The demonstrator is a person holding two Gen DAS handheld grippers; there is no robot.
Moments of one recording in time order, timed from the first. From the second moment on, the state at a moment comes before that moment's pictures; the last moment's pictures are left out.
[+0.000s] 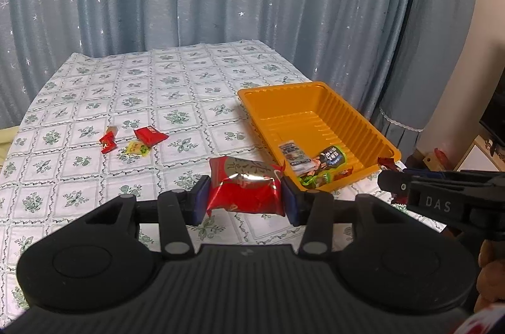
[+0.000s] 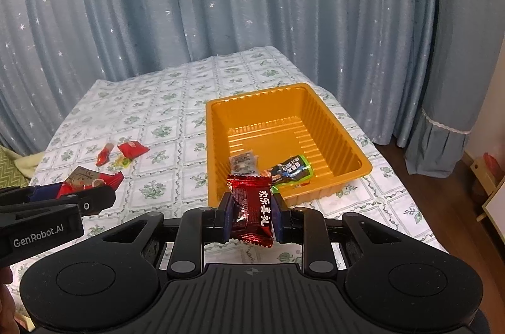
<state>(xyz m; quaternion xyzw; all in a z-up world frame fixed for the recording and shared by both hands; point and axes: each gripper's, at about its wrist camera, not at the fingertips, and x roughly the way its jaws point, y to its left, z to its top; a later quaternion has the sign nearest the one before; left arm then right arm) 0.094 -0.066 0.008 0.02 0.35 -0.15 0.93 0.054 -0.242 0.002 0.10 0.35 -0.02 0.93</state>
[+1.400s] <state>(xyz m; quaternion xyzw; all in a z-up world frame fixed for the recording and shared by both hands) 0.190 -0.159 -0.021 0.05 0.35 -0.22 0.91 0.125 -0.331 -0.019 0.12 0.35 -0.09 0.93</state>
